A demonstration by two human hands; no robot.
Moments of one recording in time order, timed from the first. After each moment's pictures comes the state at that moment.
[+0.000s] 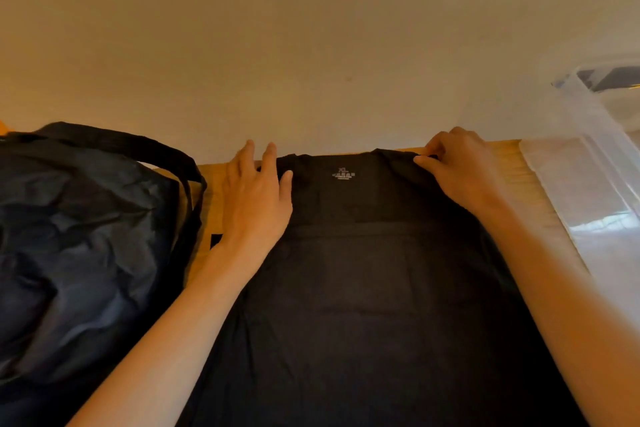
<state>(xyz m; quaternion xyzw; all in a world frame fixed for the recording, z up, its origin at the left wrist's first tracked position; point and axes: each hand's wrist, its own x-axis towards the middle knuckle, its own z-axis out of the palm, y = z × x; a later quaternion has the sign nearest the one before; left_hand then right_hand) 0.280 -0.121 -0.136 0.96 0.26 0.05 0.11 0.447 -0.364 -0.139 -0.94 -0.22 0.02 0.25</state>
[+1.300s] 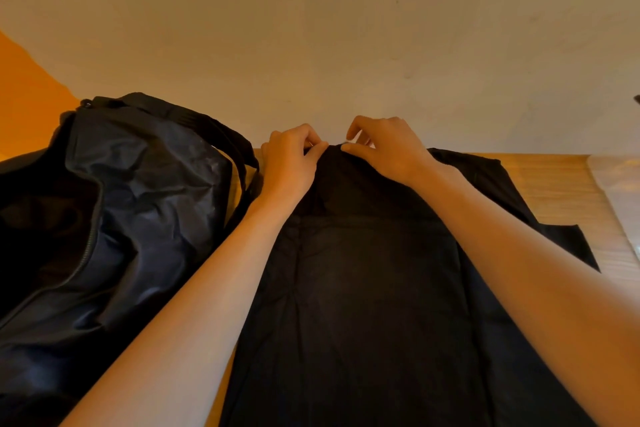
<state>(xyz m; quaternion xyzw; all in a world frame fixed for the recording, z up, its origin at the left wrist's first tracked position) 0.303 -0.065 -0.148 0.89 0.27 0.20 0.30 0.427 -0.208 -0.140 -0.86 -0.43 0.12 0.25</state>
